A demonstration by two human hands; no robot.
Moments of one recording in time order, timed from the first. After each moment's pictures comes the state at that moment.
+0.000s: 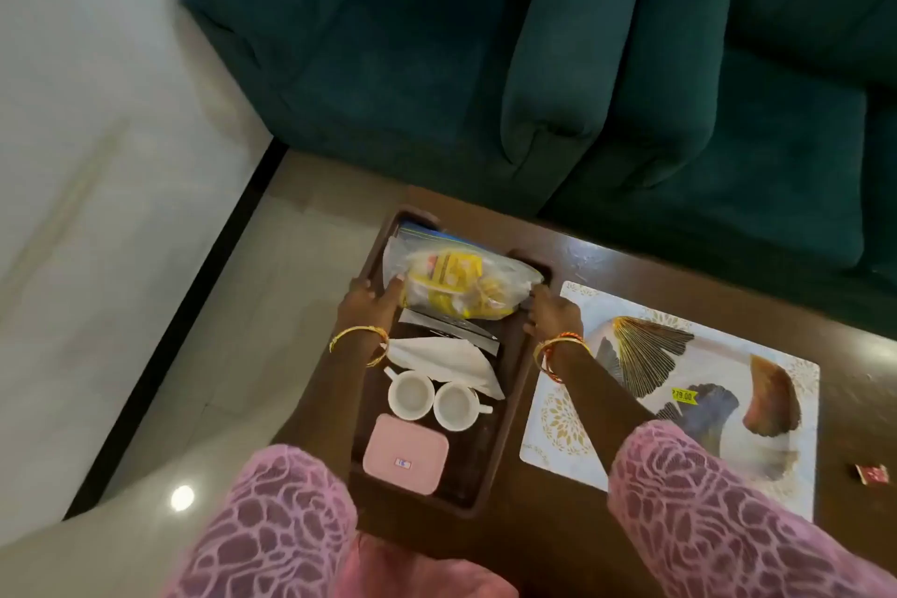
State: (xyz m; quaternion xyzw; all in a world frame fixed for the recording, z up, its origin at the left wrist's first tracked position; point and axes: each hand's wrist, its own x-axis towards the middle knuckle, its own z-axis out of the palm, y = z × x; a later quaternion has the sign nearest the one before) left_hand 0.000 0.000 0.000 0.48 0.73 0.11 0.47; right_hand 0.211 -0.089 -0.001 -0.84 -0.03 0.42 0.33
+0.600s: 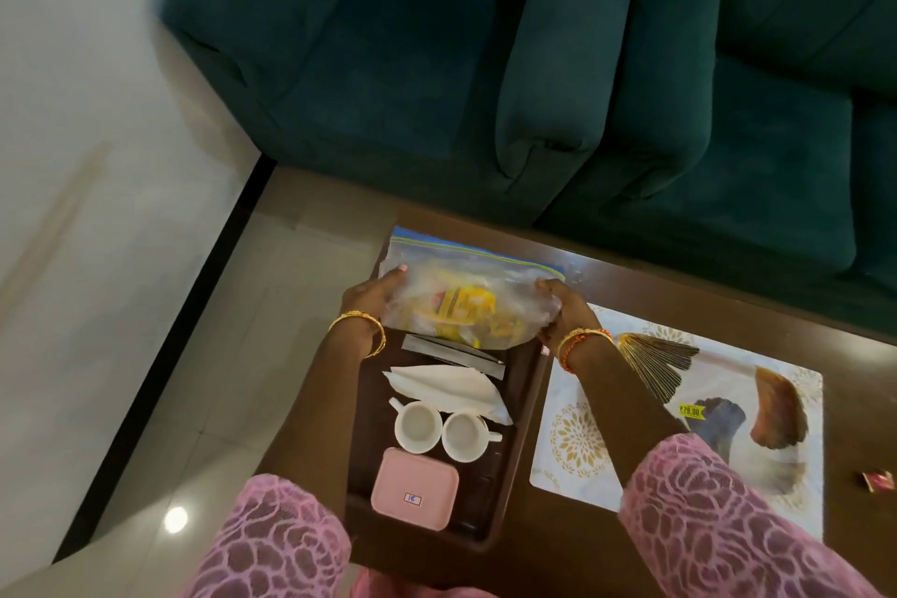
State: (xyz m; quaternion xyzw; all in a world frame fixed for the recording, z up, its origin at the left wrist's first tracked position) left_hand 0.010 0.054 -0.005 0.25 0.67 0.21 0.66; right_hand 0.231 -0.059 0.012 -0.68 0.15 0.53 0.48
